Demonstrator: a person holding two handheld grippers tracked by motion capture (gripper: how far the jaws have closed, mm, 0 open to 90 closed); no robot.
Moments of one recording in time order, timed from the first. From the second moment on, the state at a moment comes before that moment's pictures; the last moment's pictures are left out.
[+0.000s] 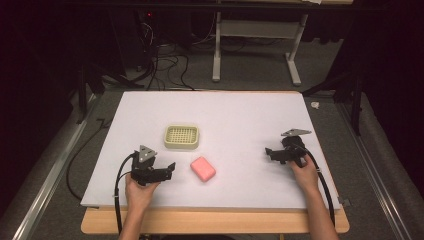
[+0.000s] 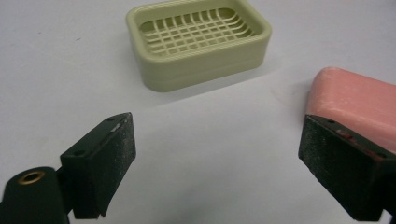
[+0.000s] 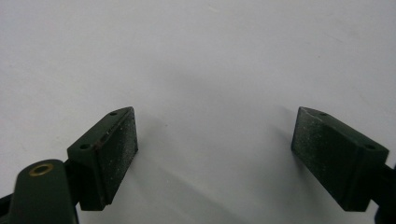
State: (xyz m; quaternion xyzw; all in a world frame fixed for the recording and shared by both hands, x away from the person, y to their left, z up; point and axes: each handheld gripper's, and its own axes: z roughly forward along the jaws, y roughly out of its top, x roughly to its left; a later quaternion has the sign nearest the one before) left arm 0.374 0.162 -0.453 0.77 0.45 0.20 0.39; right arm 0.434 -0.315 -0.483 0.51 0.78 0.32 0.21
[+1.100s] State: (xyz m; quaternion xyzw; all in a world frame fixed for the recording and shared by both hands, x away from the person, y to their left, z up) left arm 0.365 0.094 -0.459 0.82 0.37 0.16 0.41; right arm 0.434 -0.315 -0.483 0.50 0.78 0.32 0.21
